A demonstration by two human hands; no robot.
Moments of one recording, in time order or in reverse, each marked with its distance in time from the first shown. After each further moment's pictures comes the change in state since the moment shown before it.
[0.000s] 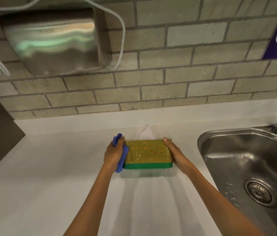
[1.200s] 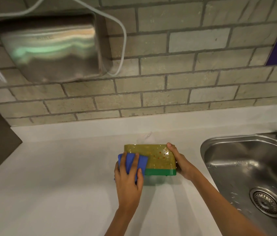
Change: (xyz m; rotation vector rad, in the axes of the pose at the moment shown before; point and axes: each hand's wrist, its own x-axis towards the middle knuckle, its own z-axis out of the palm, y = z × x) left_hand -0.047 -0.055 0.040 0.465 0.302 0.815; right_hand 0.021 -0.001 -0.009 0.039 0.001 0.166
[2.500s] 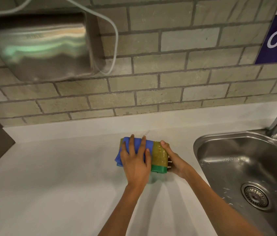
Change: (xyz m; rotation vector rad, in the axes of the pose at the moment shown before) left_hand 0.035 0.047 0.022 0.120 -0.057 -0.074; right_hand -0.014 -0.002 0.001 0.025 -0.020 0.053
